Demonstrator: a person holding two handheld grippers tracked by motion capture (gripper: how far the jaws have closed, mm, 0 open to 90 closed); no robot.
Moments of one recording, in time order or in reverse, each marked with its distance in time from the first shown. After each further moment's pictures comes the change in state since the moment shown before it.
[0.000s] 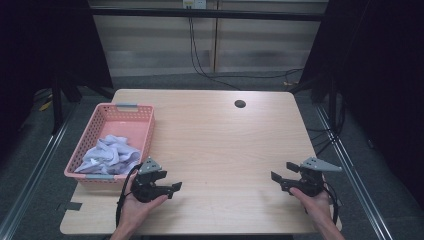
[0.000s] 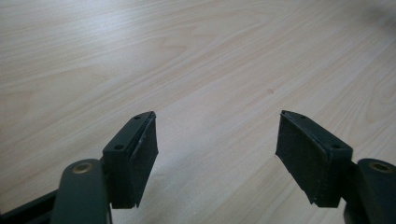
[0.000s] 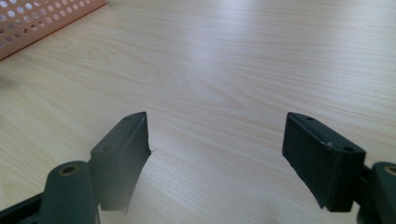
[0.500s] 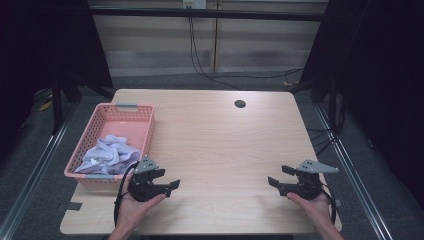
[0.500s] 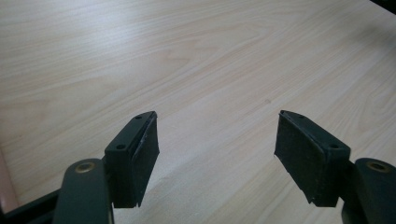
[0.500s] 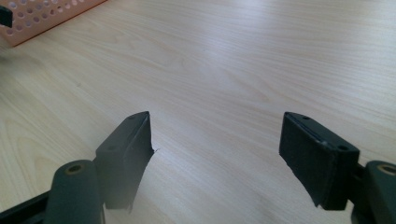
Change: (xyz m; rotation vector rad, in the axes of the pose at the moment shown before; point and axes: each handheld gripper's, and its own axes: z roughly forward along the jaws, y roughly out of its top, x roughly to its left) left arm -0.001 0.004 -0.011 -0.034 0.008 -0.010; right arm 0.010 0.000 -0.001 0.040 0.063 -0.054
